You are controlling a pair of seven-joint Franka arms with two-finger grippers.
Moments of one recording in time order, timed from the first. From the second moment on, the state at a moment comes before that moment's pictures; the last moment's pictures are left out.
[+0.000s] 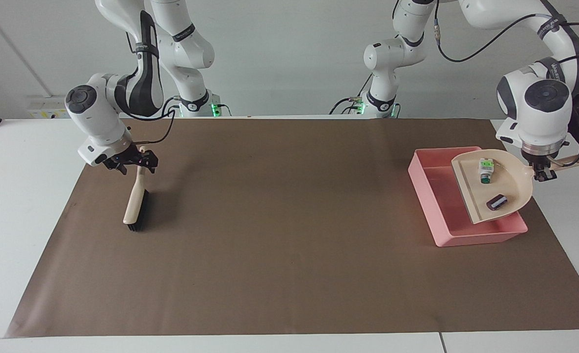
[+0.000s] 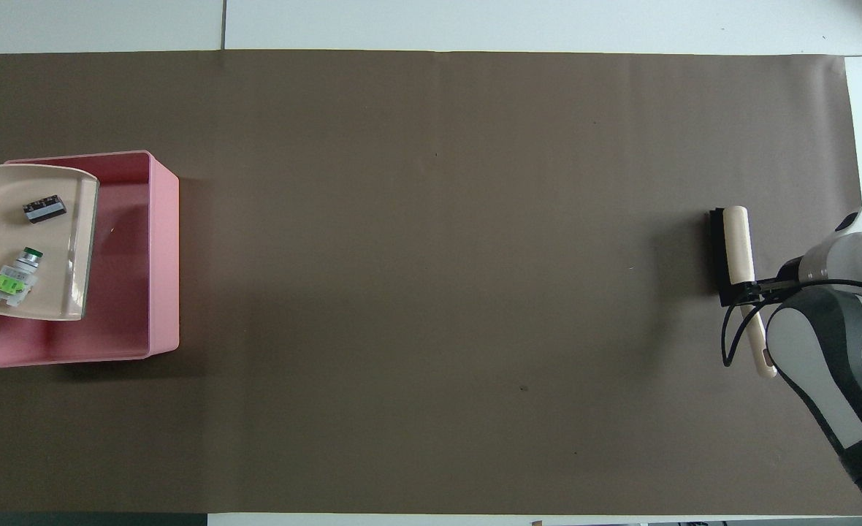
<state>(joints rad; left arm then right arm) 0.12 0.08 -0.02 -1.89 0.75 1.98 1.46 -0.17 -0.09 0.05 -2.27 -0.05 2.12 -0.13</state>
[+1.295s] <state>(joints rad) -0.10 0.00 -0.02 -1.94 1.27 1.59 1.20 0.01 -0.04 -0.06 -1.57 -0.05 1.50 0.17</state>
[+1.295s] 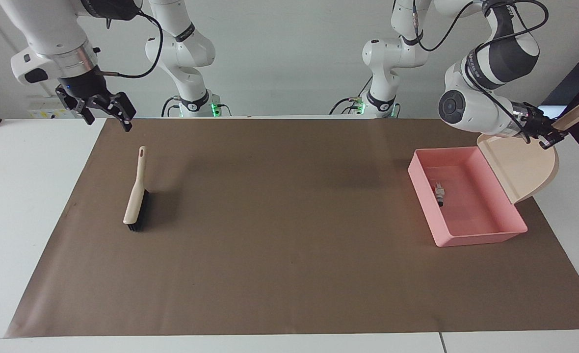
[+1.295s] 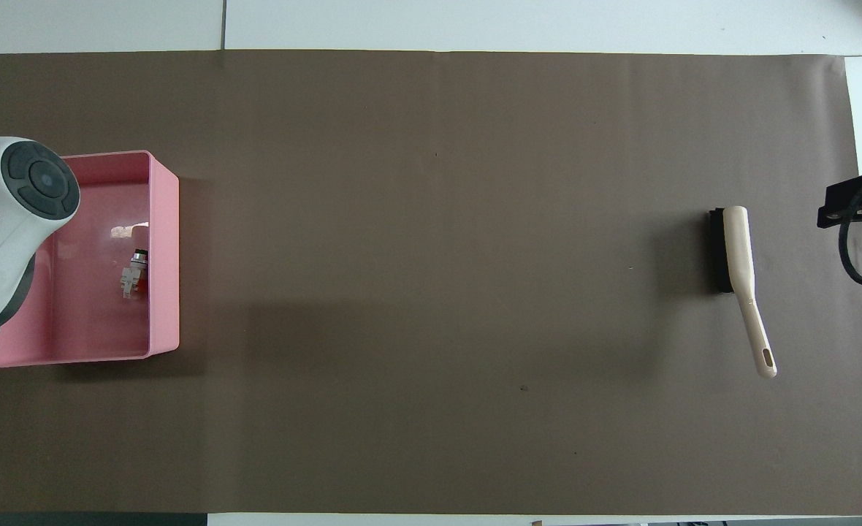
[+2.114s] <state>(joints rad) -0.11 -0.07 -0.02 -1.93 0.85 1.64 1.25 0.03 -0.04 -0.07 -1.57 -0.05 1.49 0.08</state>
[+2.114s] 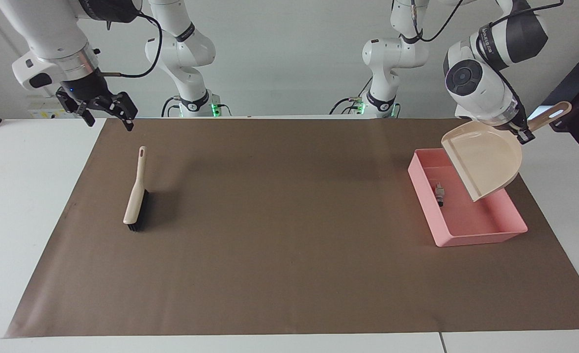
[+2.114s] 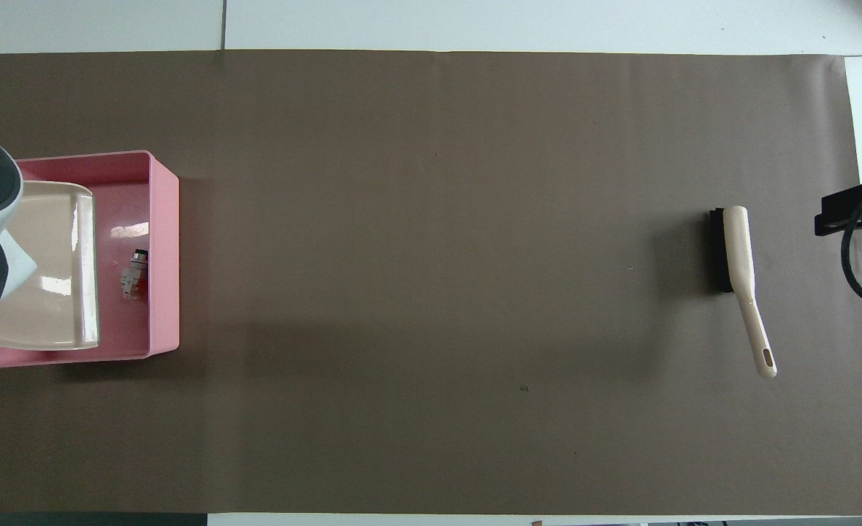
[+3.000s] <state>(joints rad) -0.27 -0.06 -0.03 -2.05 0.34 1.88 1.28 0.03 -0.04 -0.08 -1.57 -0.05 1.48 0.07</state>
